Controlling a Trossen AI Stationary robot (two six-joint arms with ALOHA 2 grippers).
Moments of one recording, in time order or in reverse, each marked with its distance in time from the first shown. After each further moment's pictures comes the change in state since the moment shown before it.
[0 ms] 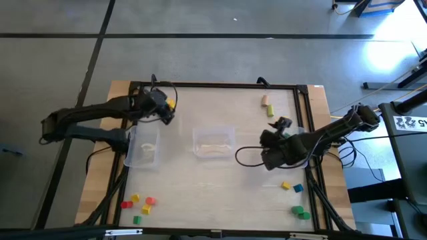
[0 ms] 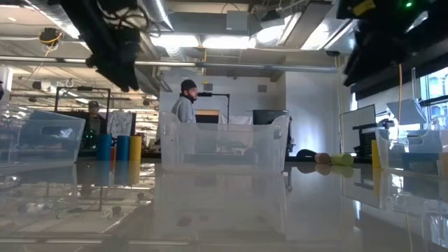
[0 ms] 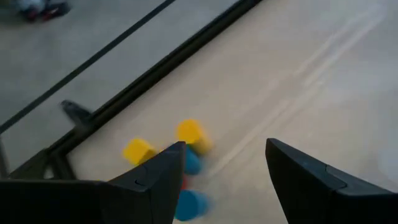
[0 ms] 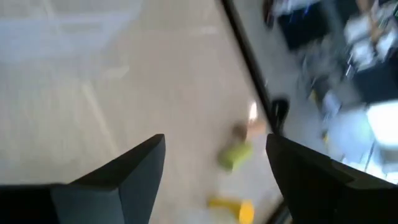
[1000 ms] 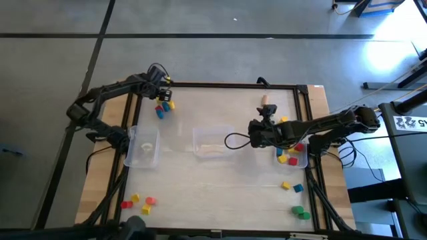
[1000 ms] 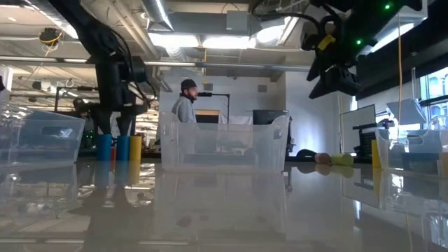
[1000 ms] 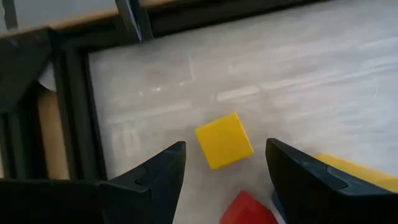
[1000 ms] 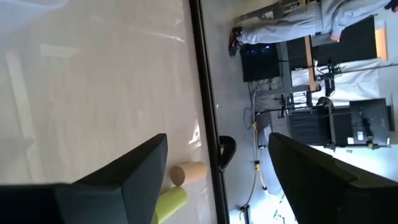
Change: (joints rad) left arm 0.609 0.469 0.042 0.118 0.253 -0.065; right arm -0.277 0.000 -0.104 0.471 0.100 -0.766
